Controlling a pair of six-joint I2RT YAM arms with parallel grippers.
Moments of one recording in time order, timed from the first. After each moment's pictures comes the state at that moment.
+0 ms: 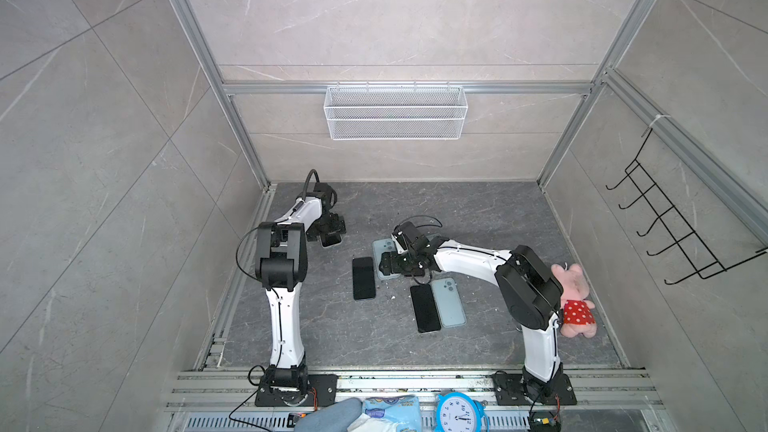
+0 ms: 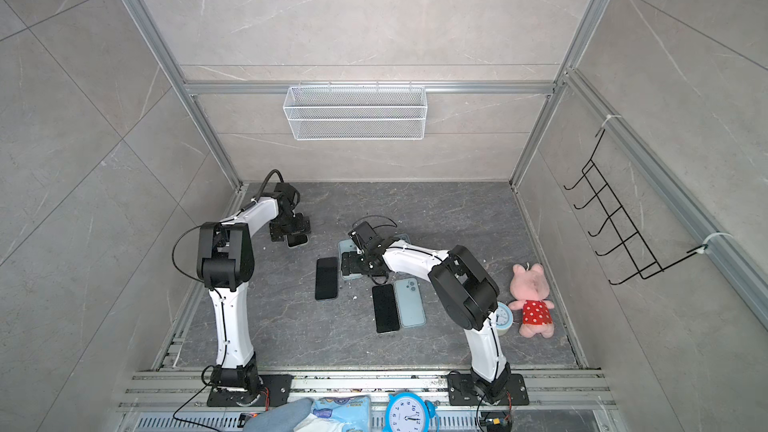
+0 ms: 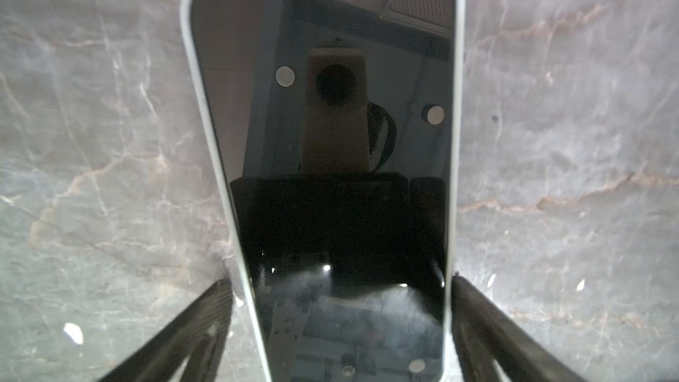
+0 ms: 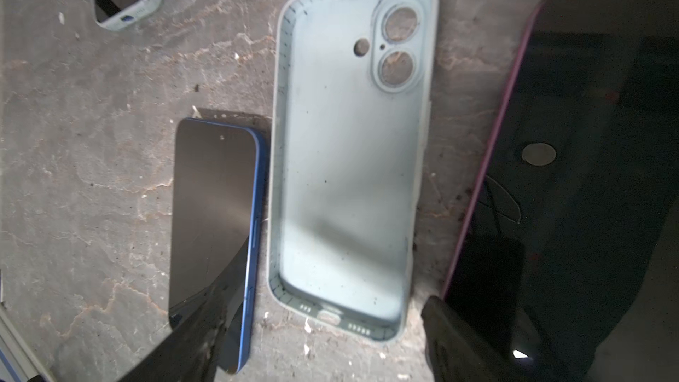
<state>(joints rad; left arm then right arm) -0.10 2.23 1.75 -0.86 -0.03 -0.30 0.77 2.00 1.37 -0.36 -0.15 0.60</state>
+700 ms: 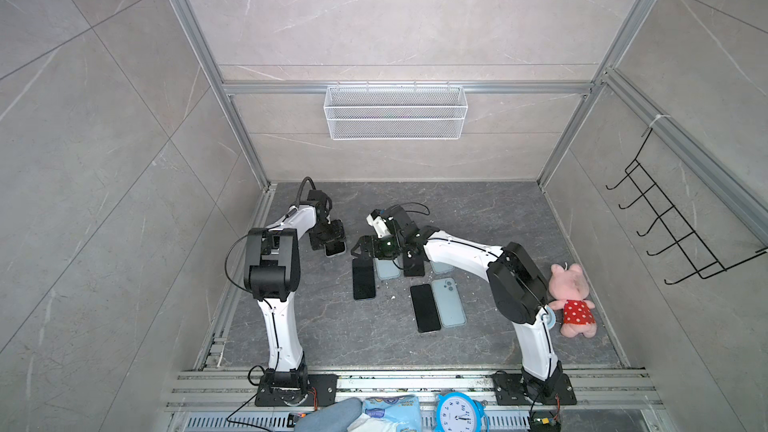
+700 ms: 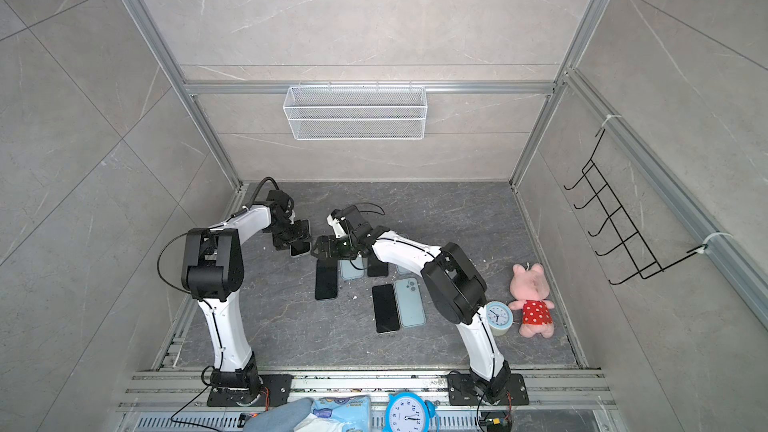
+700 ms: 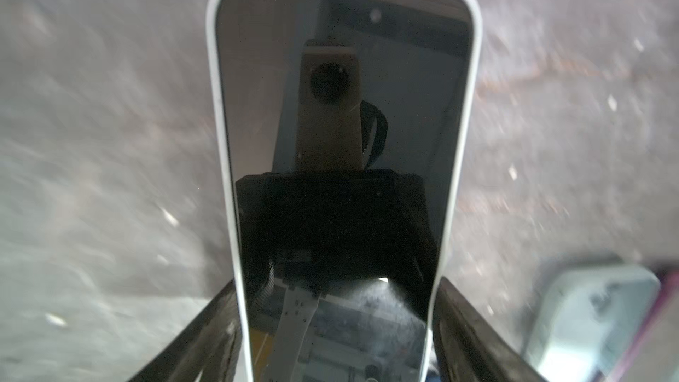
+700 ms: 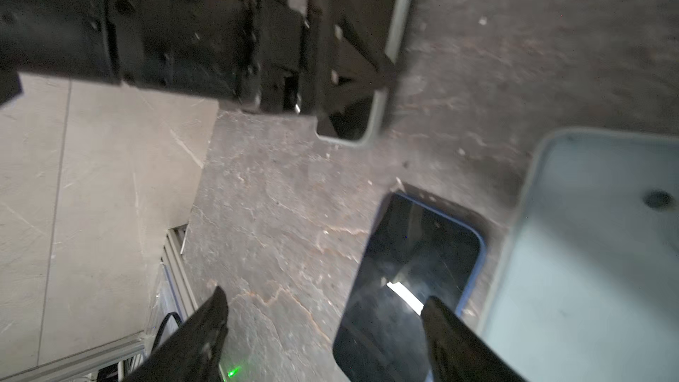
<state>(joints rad) -0.08 2.06 1.50 -0.77 0.22 -0.32 0.79 2.16 1.67 -0.22 -0.44 0.64</state>
